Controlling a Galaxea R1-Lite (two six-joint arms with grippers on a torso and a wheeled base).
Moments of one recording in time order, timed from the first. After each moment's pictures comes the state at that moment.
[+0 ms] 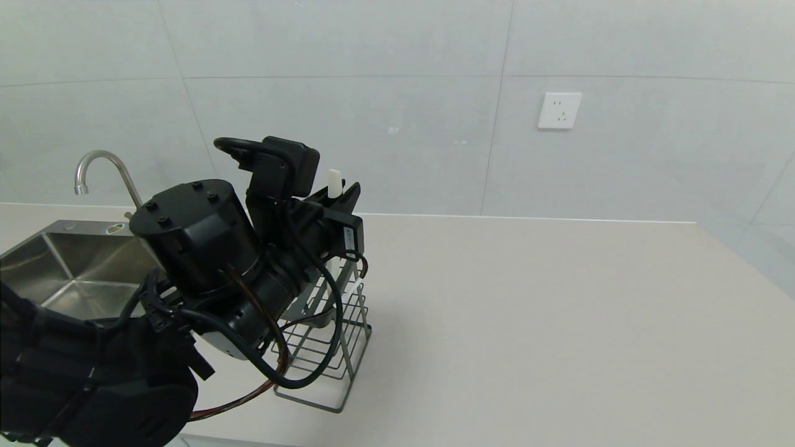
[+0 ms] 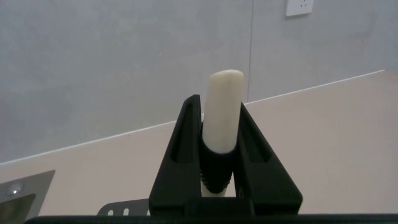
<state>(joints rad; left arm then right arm) -0.73 1.75 -0.69 -1.21 0.34 0.15 0.00 0.00 0.00 0.00 0.05 -0.04</state>
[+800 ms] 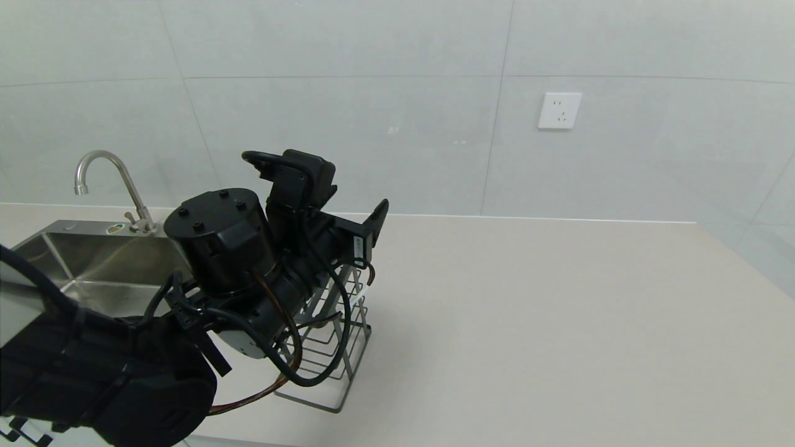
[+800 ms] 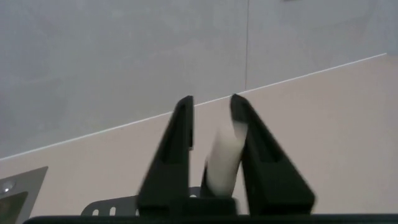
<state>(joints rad) -0.71 1.80 -0.70 -1.21 0.31 0.15 0.00 0.00 0.00 0.00 0.05 -0.04</state>
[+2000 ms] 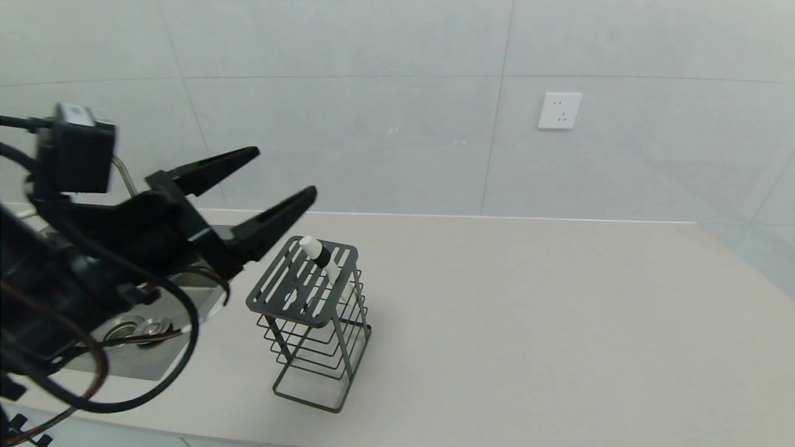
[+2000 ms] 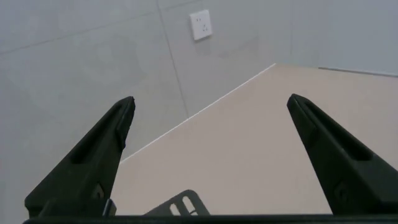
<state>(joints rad) -0.43 1.39 -0.47 -1.21 -0.35 0.04 0.00 0.00 0.00 0.00 0.05 -0.04</state>
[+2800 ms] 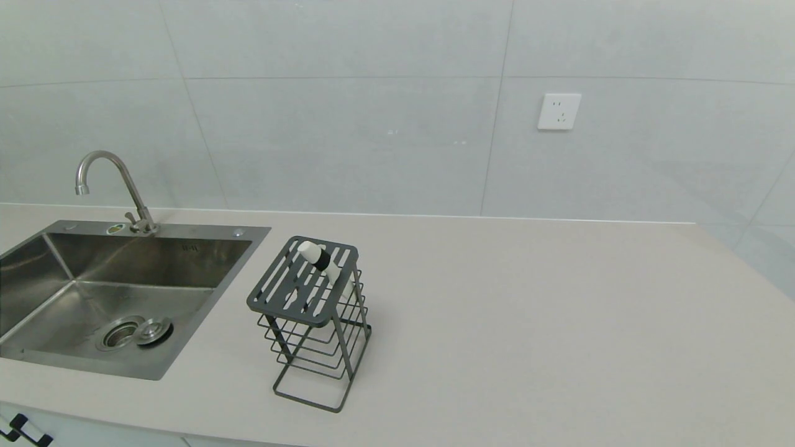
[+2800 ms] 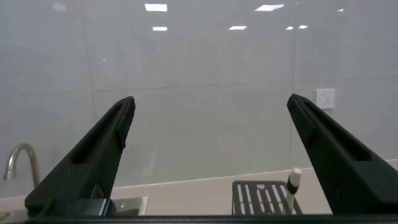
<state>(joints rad) 0.01 0.51 -0.08 -0.99 -0.19 -0.06 0.00 0.00 0.00 0.00 0.05 -0.04</state>
